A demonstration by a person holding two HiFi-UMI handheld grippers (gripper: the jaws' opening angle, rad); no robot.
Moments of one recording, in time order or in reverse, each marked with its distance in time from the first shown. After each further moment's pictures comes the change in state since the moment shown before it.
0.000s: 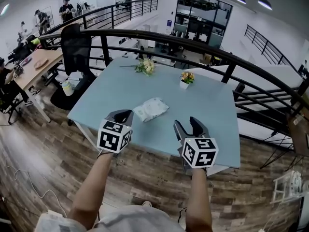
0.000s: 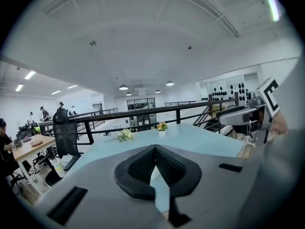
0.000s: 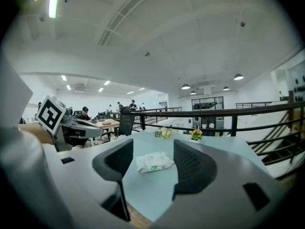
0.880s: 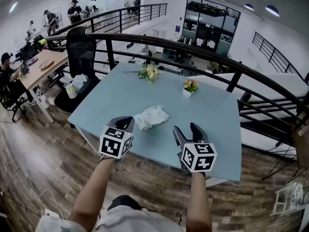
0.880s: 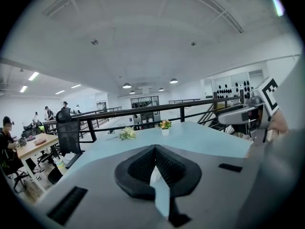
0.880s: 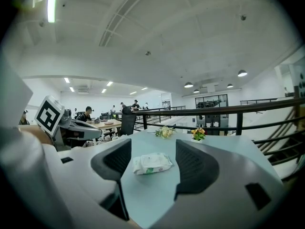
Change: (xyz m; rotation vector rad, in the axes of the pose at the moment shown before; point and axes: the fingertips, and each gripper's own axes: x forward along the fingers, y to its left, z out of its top) left arm 0.034 -0.002 -0.005 -0.015 0.024 0.050; right arm 0.035 -0.032 -0.009 0.014 0.009 0.056
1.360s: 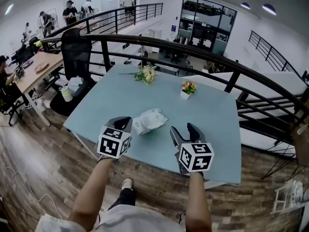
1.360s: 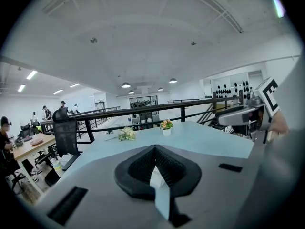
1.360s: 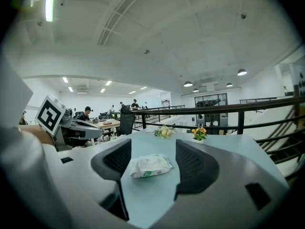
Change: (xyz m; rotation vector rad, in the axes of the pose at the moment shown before) left arm 0.028 0.016 0.004 0.003 0.000 -0.015; right arm 0.029 -0.007 -0.001 0.001 0.008 -0.003
